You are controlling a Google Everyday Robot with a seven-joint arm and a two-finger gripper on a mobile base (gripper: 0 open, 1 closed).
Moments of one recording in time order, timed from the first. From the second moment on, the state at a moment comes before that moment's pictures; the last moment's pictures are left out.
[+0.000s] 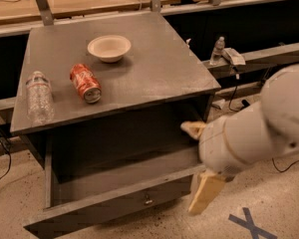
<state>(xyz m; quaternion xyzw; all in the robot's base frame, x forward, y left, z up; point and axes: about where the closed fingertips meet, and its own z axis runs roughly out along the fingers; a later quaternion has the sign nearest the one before) 0.387 -0.090 0.815 -0.67 0.69 0.09 0.25</state>
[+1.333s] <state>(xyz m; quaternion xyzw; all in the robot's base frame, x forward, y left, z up) 0.427 -0.043 0.677 -0.67 0.68 0.07 0.29</state>
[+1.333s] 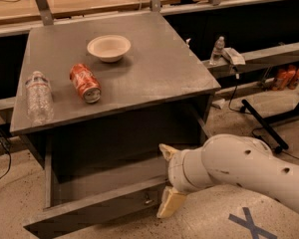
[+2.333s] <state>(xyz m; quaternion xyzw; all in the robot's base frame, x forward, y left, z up) 0.463 -0.061 0.676 -0.65 0.69 0.03 0.31</state>
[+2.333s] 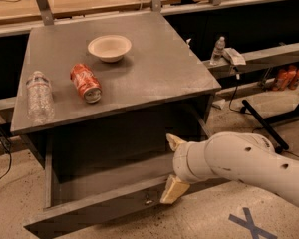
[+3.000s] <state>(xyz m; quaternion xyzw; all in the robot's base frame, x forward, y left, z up) 0.496 -0.049 0.675 -0.66 0.69 0.00 0.32</state>
